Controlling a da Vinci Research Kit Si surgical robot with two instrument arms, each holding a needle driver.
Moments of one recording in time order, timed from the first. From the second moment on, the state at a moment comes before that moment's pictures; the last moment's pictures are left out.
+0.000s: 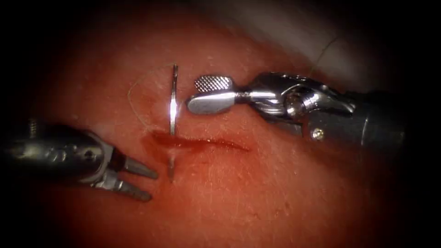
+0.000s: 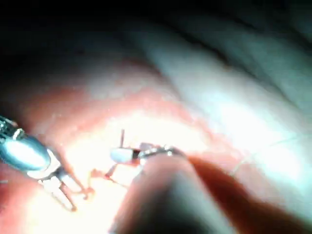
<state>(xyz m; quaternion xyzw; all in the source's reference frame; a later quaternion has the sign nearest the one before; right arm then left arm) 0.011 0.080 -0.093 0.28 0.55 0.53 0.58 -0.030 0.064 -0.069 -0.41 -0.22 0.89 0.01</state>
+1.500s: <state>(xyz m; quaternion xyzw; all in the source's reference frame) 0.009 0.079 -0.100 0.30 0.58 0.39 0.65 -0.032 0.063 -0.069 -0.48 -0.20 0.83 0.21</state>
